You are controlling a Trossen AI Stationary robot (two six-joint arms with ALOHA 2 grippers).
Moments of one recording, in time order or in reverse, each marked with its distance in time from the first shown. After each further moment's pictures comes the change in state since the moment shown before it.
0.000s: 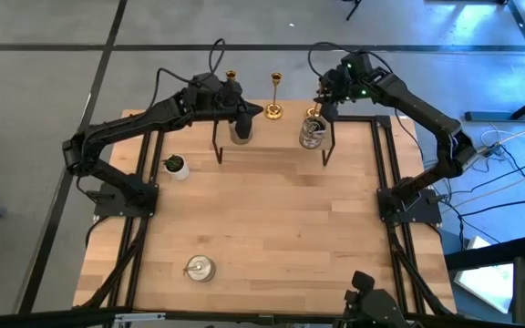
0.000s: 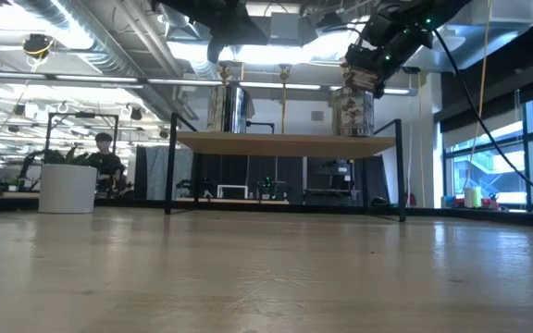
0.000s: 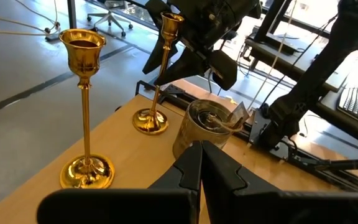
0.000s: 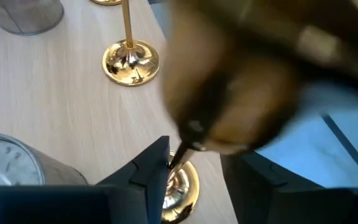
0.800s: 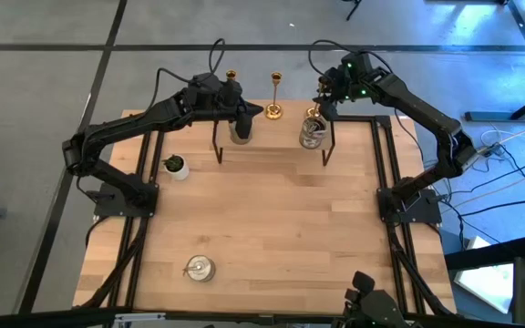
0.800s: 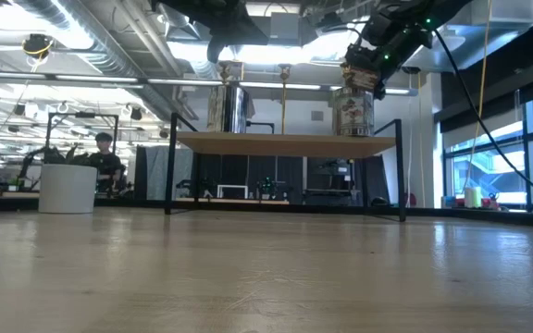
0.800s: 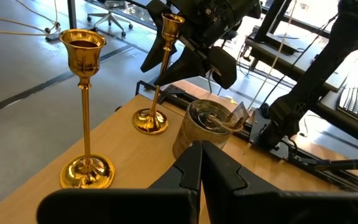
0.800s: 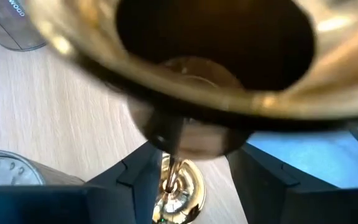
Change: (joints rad) left arm 0.000 0.000 0.001 0.000 0.000 0.001; right arm 0.000 0.000 0.000 0.010 0.002 0.086
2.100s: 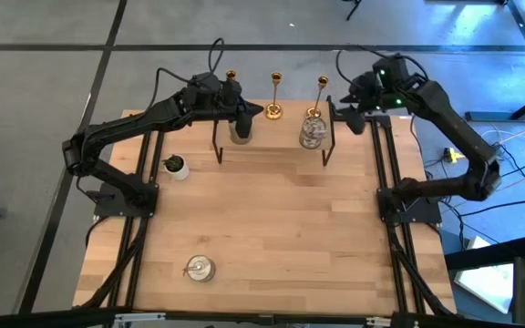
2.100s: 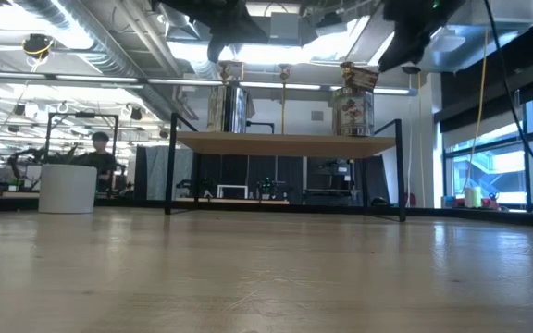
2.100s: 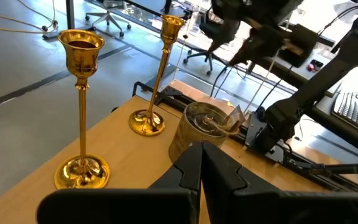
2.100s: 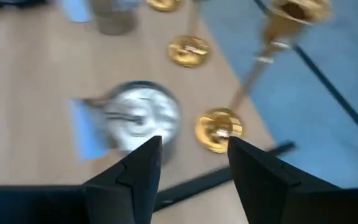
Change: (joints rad) left arm 0.000 -0.001 0.000 0.009 0.007 -0.027; right arm 0.027 -0.285 0.024 -0.338 -0.034 -0.020
